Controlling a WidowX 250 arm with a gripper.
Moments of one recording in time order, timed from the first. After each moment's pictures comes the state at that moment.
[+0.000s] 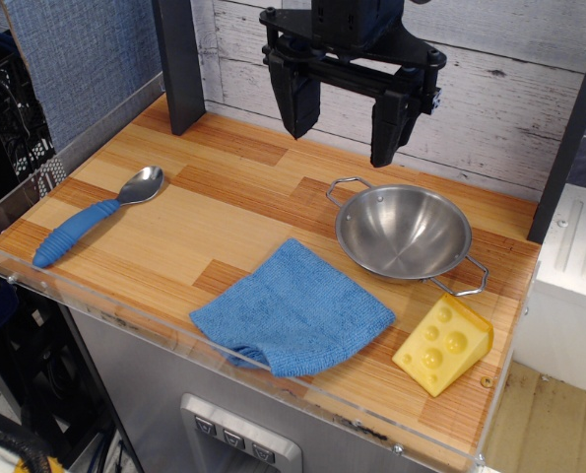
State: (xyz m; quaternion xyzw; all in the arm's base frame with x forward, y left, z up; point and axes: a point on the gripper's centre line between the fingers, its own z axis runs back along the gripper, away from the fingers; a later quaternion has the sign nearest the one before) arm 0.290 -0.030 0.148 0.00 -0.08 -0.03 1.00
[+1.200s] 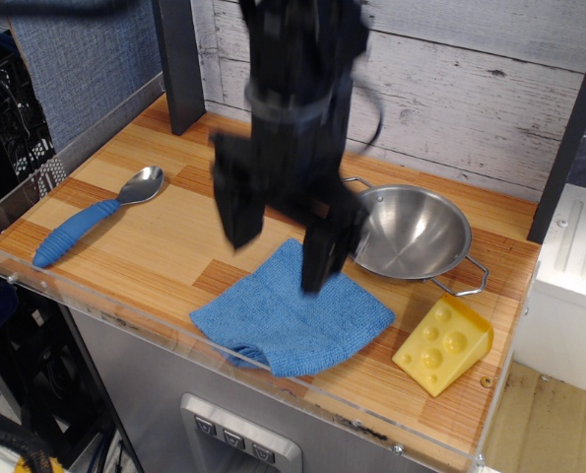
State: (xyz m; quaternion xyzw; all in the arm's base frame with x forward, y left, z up) arm 0.234 -0.015 0.082 0.03 -0.01 -0.07 1.00
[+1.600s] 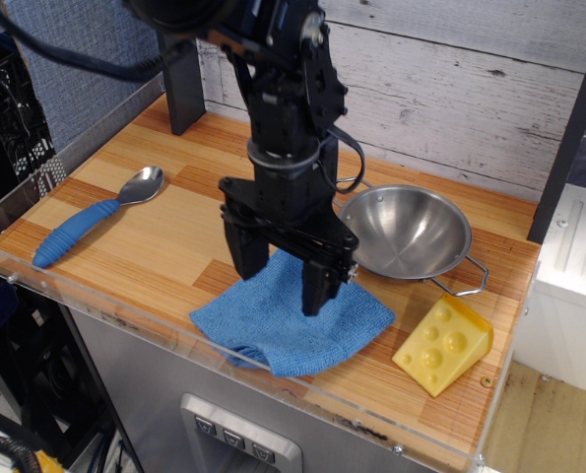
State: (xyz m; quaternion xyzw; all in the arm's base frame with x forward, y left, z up) arm 0.256 -0.009 0.040 -0.01 -0.01 -0.07 1.00
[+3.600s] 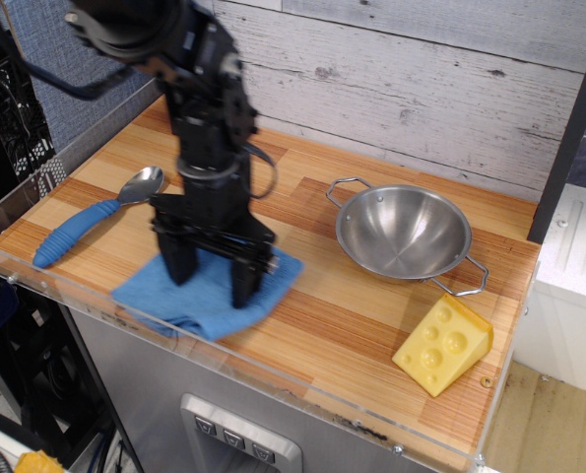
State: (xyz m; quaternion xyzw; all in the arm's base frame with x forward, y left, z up) arm 0.248 0.082 0.007 0.03 0.04 0.05 1.00
